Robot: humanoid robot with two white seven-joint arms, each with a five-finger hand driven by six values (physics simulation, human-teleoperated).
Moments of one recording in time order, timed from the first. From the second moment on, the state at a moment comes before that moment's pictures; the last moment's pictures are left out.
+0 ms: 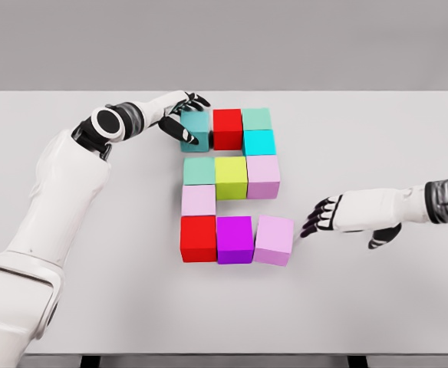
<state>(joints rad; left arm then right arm) -0.81 0.09 -0.34 -0.91 -0.45 0.17 -0.61 -0.75 -1.03 1.01 -1.63 0.25 -0.61 0.61</state>
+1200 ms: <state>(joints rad) -0.77 0.22 -0.34 -0.99 -0.42 0.13 -0.61 -0.79 -0.96 1.00 -1.61 0.23 -0.61 0.61</state>
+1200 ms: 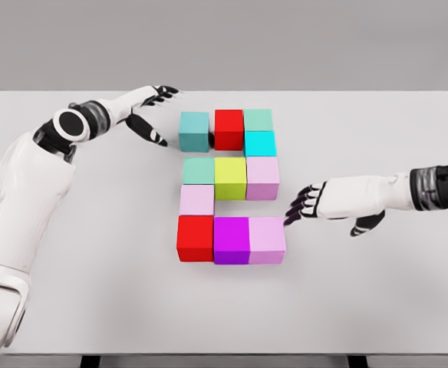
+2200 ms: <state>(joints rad) -0.86 0.51 -0.79 -1.05 -0.54 -0.16 -0.61 -0.52 -1.29 0.76 -1.68 -0.78 -0.61 0.61</state>
